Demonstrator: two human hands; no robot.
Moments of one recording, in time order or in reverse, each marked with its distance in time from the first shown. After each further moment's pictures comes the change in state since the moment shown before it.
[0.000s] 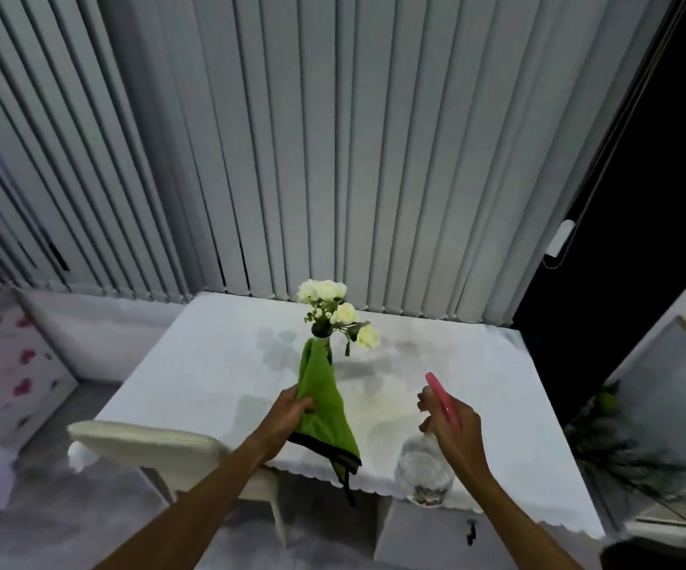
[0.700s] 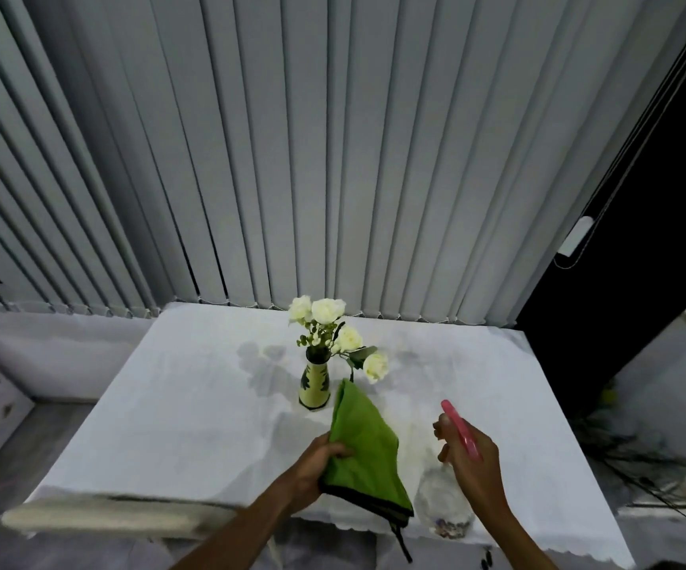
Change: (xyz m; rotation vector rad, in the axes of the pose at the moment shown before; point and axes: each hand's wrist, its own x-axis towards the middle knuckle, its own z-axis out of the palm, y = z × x) left_hand 0.088 -0.034 0.022 -0.300 -0.285 -0.323; right_hand 0.056 0.029 0.039 -0.054 0.092 0.129
